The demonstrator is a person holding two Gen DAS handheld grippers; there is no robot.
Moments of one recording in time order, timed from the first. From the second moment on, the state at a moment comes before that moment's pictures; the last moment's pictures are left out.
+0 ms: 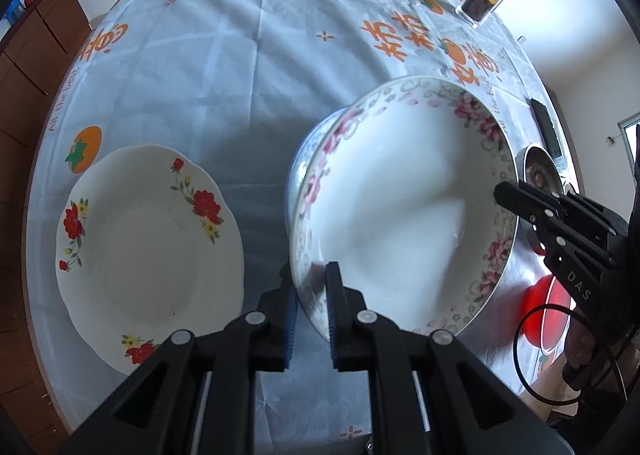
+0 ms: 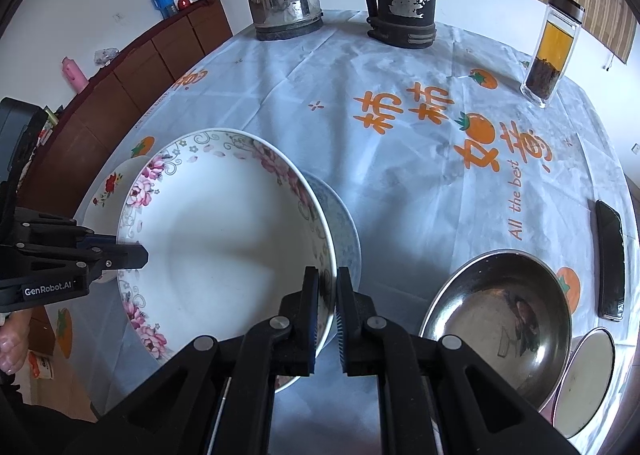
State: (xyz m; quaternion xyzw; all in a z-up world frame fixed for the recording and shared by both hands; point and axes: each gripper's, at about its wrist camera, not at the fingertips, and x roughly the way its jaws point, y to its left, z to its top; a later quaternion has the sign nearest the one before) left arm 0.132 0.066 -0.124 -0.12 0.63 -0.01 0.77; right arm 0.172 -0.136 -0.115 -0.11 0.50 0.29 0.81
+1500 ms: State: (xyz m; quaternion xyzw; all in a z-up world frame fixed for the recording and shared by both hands) left arm 0.148 0.062 -0.139 -0.12 0.63 -0.01 0.77; right arm 0.187 -0.135 -0.137 -0.12 0.52 0.27 0.80
